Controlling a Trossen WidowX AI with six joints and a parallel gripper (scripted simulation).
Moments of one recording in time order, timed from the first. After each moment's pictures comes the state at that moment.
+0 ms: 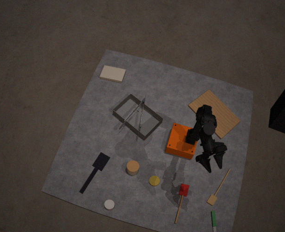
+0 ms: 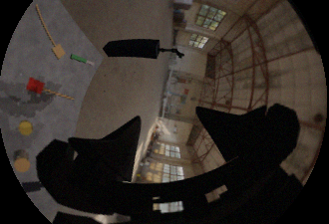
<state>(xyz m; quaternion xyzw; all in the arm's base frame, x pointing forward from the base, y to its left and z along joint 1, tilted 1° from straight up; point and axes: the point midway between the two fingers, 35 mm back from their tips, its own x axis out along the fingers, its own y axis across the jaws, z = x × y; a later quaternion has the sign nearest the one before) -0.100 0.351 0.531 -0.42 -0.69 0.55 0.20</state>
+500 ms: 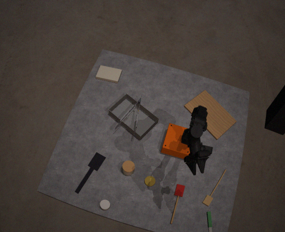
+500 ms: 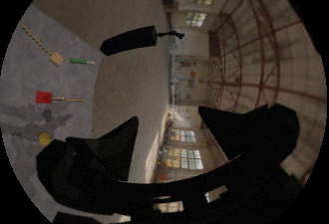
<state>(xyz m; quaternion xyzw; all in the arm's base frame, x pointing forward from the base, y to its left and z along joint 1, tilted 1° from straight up) -0.052 0.375 0.512 -0.45 -0.60 0.60 0.27</state>
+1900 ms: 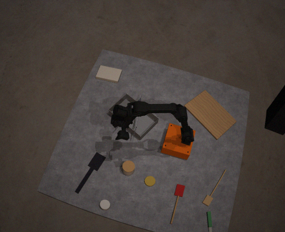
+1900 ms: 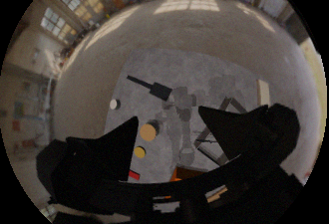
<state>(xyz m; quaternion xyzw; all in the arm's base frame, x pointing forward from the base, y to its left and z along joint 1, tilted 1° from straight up) 0.409 0.202 0.237 -0.03 0.49 0.25 0.84</state>
